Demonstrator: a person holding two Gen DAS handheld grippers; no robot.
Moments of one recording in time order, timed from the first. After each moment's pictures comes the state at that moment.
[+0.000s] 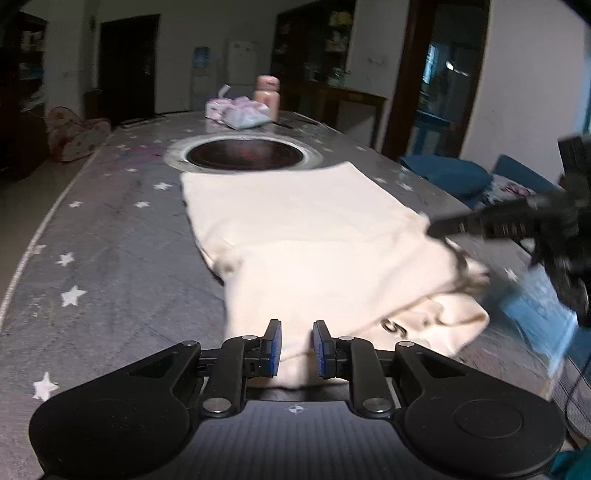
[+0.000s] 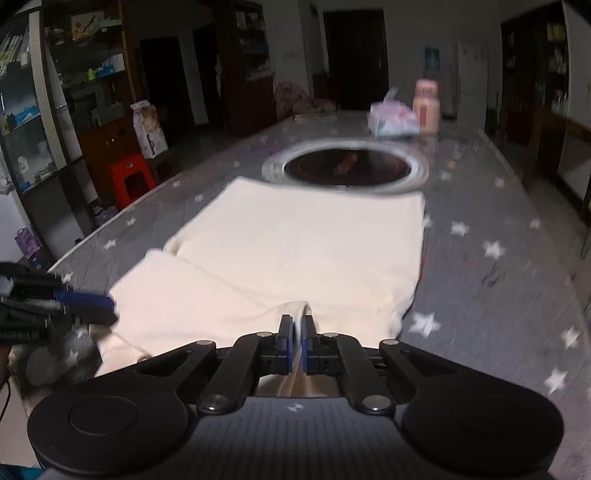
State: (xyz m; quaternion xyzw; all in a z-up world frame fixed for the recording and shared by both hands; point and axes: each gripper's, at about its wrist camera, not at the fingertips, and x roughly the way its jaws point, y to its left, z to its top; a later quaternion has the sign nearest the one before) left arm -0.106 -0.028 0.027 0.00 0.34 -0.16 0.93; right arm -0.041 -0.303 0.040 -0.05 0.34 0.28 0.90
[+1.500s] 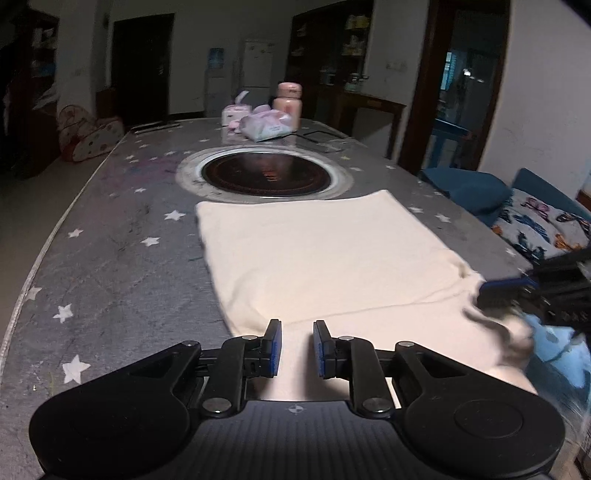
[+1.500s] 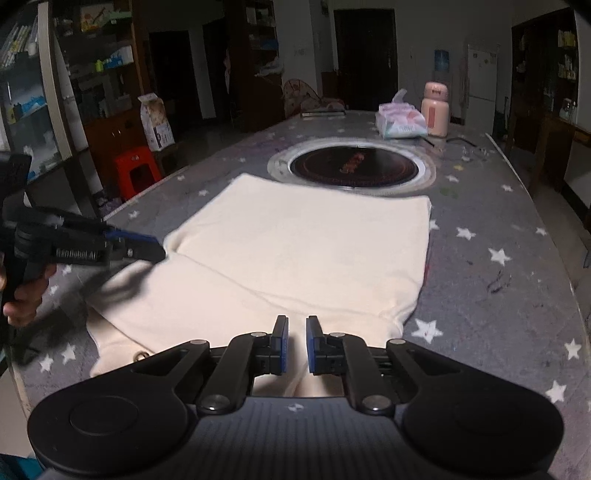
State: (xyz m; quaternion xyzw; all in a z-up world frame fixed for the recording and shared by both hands) left arm -0.045 -0.021 0.041 -0.01 0.34 -0.14 0.93; right arm -0.036 -0.303 0.038 -0.06 0.34 0.29 0.89
